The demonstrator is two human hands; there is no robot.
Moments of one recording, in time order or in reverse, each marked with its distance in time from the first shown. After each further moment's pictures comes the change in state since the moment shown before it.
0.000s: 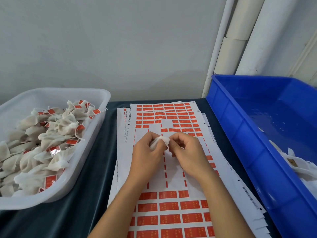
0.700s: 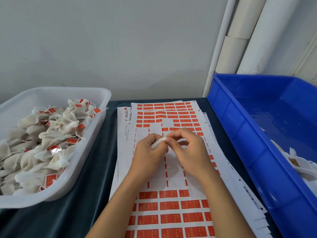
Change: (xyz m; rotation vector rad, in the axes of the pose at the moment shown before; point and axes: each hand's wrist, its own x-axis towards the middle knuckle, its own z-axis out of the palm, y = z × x) left_hand 0.002 0.001 -0.004 -0.024 -0.122 -0.079; right_hand -0.001 -0.003 -0.003 -0.049 0.080 -0.161
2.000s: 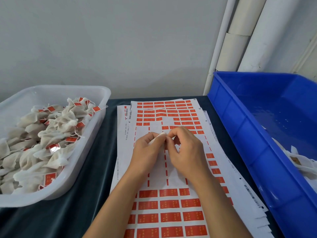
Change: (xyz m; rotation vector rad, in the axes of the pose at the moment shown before) left_hand -0.004 0.013 0.000 -0.146 -0.015 -0.113; right_hand -0.005 0.003 0.015 -0.351 0.137 -0.198
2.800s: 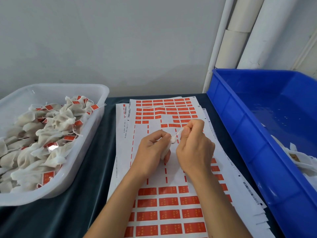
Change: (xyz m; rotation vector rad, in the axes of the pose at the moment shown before) left_hand -0.001 -0.001 0.003 -0.031 -0.187 0.102; right_hand -0.001 0.000 -0.003 -0.180 0.286 0.136
